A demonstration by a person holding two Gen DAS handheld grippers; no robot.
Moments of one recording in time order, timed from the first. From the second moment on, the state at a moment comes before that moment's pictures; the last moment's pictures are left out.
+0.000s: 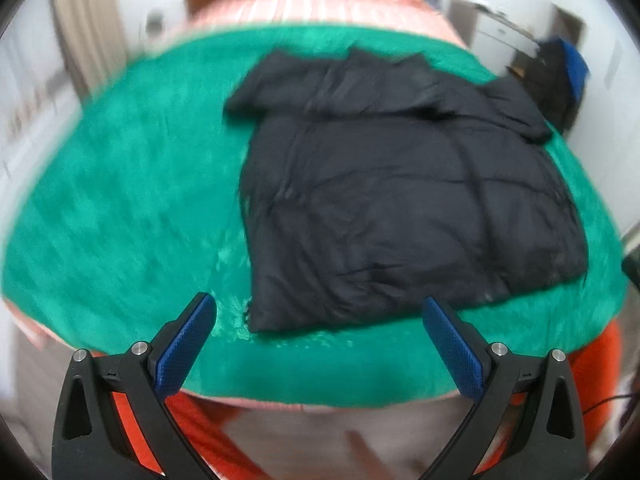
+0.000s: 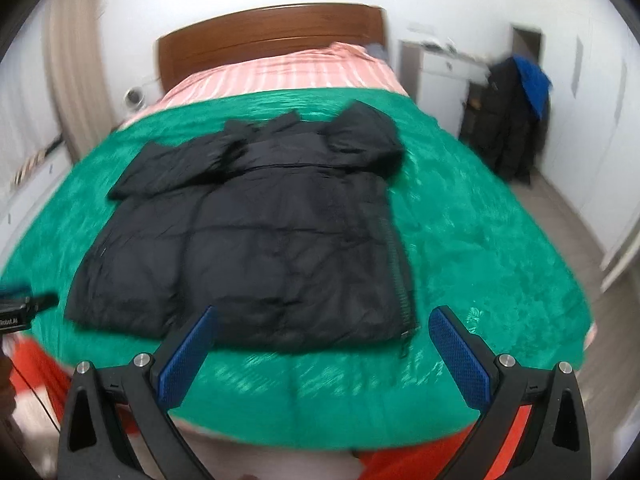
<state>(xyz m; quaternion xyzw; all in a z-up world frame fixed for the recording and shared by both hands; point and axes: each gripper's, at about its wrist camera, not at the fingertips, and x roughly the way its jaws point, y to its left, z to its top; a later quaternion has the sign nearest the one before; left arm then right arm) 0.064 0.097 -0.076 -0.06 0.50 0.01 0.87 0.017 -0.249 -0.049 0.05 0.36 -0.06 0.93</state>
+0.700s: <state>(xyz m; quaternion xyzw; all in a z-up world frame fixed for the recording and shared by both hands) 0.085 0.156 -0.113 -0.10 0.54 -0.07 0.83 0.045 -0.292 -0.095 0.14 0.47 0.05 0.87</state>
